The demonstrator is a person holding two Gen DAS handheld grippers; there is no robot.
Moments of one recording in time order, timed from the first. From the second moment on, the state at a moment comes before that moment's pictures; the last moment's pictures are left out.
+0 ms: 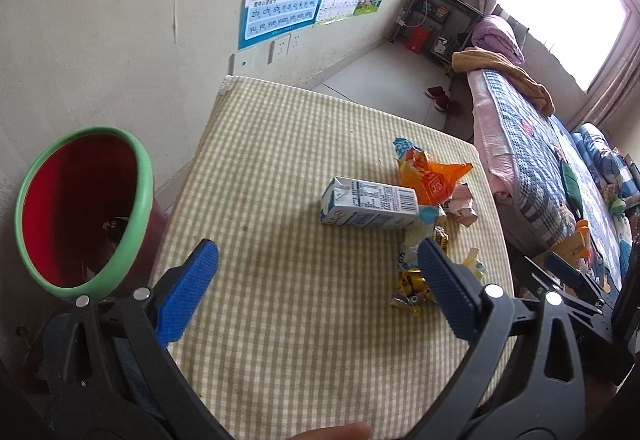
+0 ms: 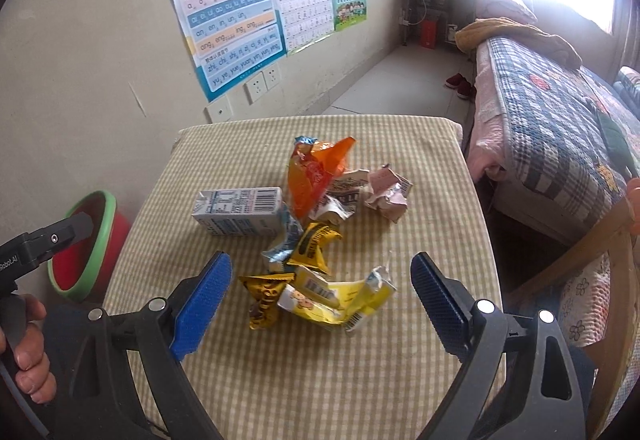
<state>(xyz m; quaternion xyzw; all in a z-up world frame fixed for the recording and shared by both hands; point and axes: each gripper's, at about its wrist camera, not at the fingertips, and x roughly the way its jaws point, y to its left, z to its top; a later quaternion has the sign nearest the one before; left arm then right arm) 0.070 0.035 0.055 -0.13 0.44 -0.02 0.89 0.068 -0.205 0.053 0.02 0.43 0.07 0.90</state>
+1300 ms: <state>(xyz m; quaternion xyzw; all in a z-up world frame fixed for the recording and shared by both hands) 0.117 -0.077 -0.071 -0.05 0.58 -0.15 0.80 0.111 -0.258 -0.049 0.11 0.55 0.09 0.82</state>
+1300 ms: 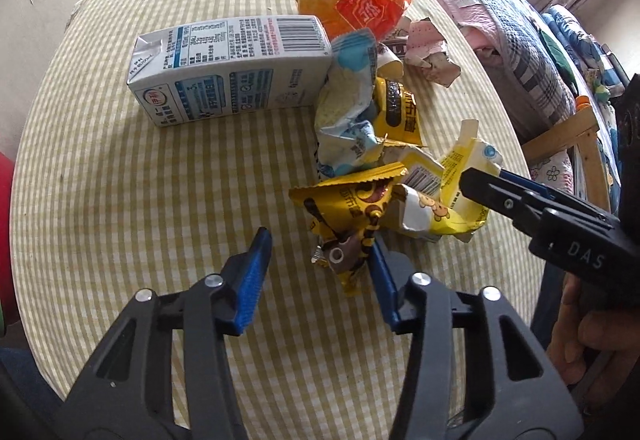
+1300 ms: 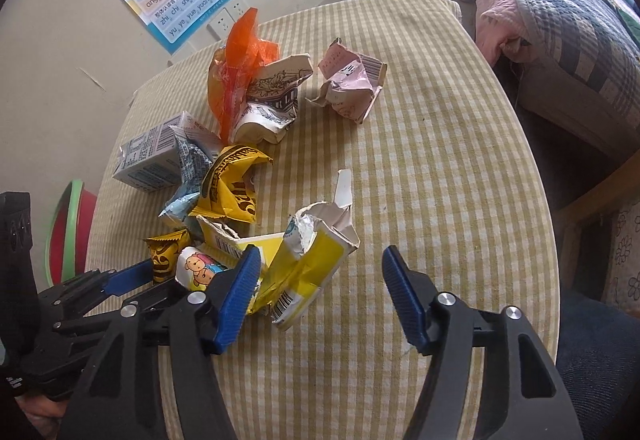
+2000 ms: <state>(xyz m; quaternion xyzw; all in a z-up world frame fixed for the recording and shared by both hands) 0.099 -0.057 -0.044 -0.08 0.56 -0.15 0.81 0.096 -0.247 -0.016 0.09 0.52 0.10 0.84</state>
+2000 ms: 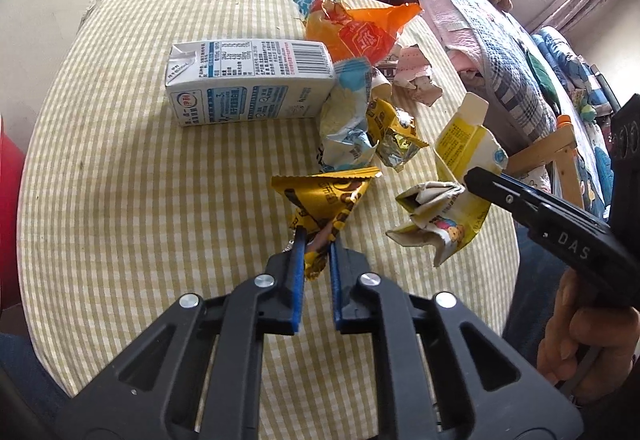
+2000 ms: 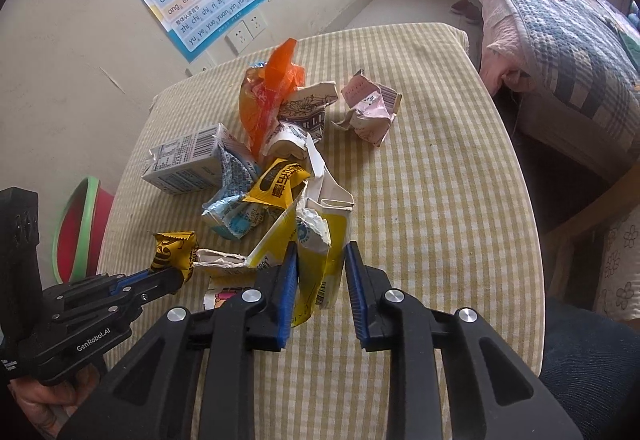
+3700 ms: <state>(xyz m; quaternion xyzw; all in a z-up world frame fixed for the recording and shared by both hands) 0.025 0.209 0.060 -0.20 0.41 0.07 0.89 0.104 0.015 0.092 -0.03 0.41 0.30 0.86</state>
